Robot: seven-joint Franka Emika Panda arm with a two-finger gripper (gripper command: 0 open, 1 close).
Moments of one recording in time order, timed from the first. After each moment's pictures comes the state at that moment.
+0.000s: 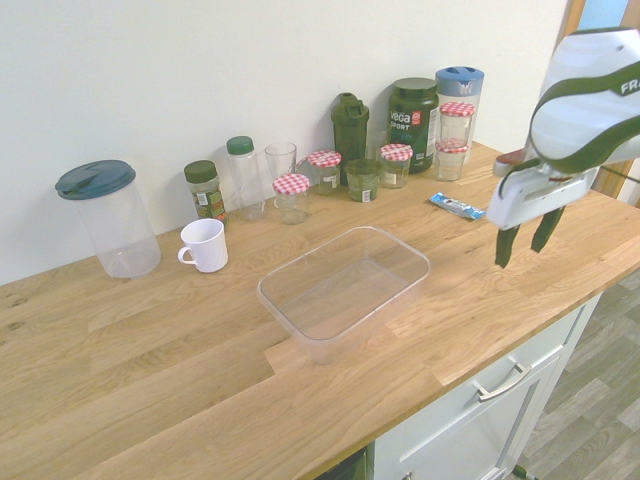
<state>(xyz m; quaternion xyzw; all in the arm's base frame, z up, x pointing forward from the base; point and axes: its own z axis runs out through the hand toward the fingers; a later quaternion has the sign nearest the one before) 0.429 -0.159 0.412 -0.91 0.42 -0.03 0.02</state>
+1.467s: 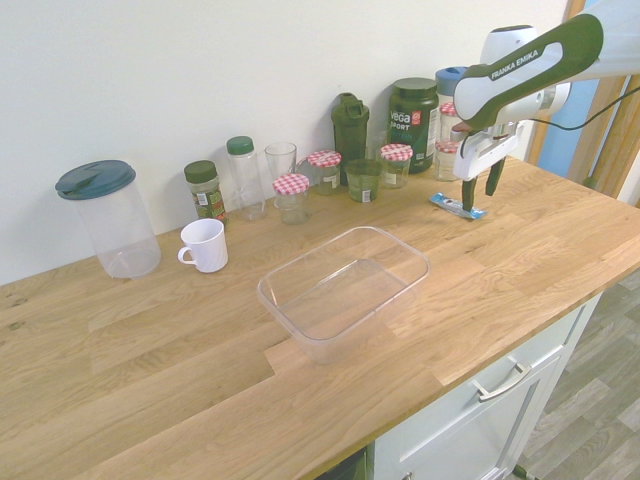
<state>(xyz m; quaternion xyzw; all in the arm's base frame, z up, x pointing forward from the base) 0.620 -0.217 0.377 -0.95 0.32 -0.03 -0.03</state>
